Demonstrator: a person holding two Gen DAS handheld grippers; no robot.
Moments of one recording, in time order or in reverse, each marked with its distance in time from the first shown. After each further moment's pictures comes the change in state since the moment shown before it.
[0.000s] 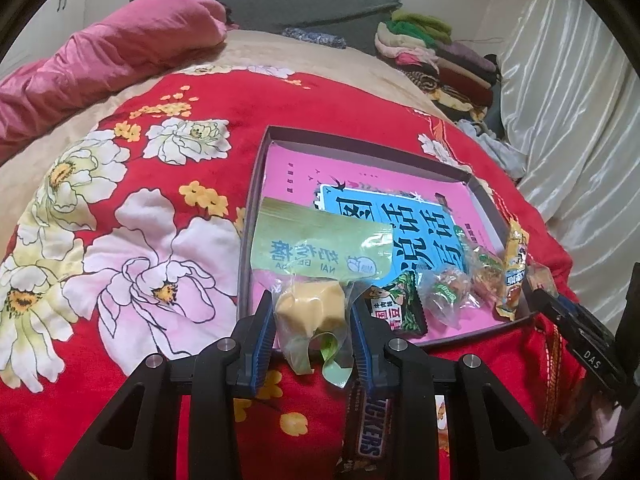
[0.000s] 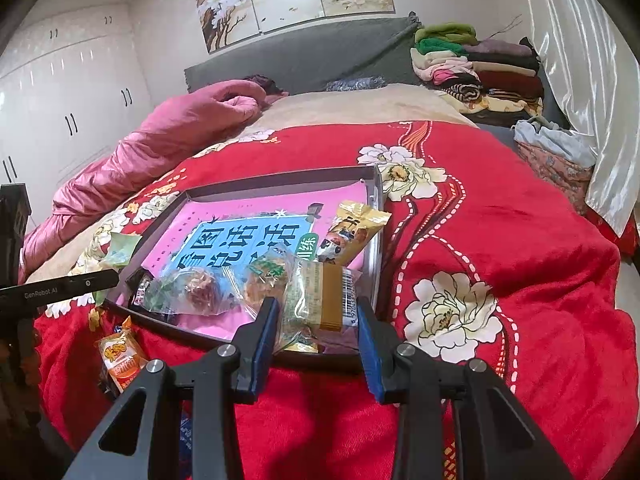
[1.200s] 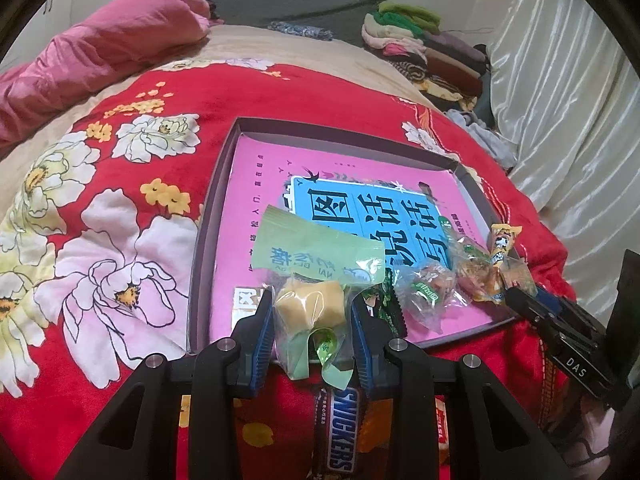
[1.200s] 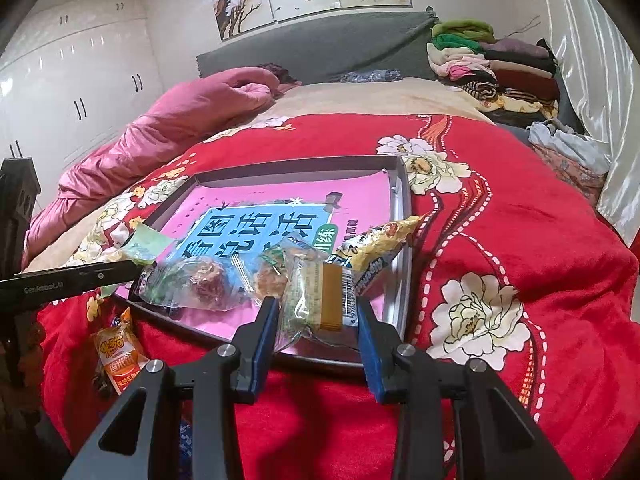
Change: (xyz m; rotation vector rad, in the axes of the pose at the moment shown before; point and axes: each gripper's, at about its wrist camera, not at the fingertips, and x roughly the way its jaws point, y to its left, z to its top) left arm 0.015 -0.021 0.000 0.028 0.025 -0.029; right arm 0.020 0.013 0.000 -0.045 0.033 0.031
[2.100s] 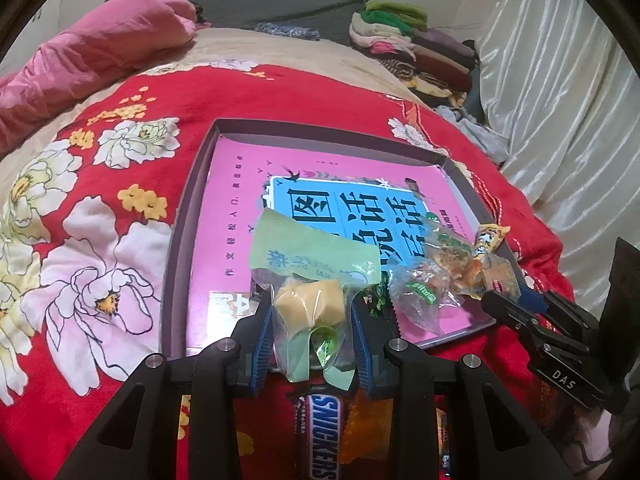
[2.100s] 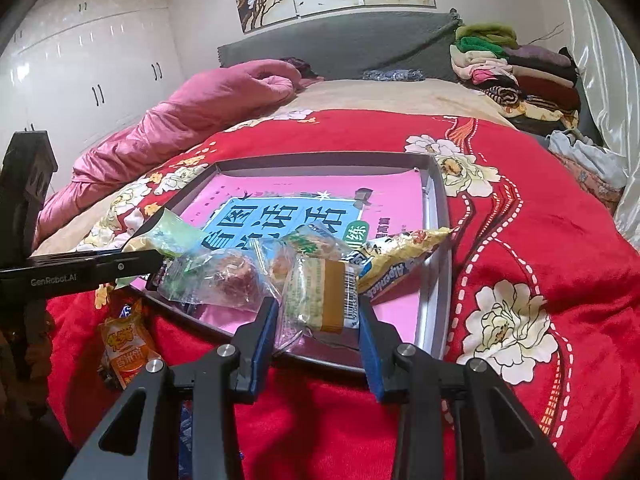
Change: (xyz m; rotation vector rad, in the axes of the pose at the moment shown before) left arm 0.007 -0.012 0.000 0.035 -0.003 -0.027; right arm 0.011 0.012 0.000 -0.052 0.013 0.050
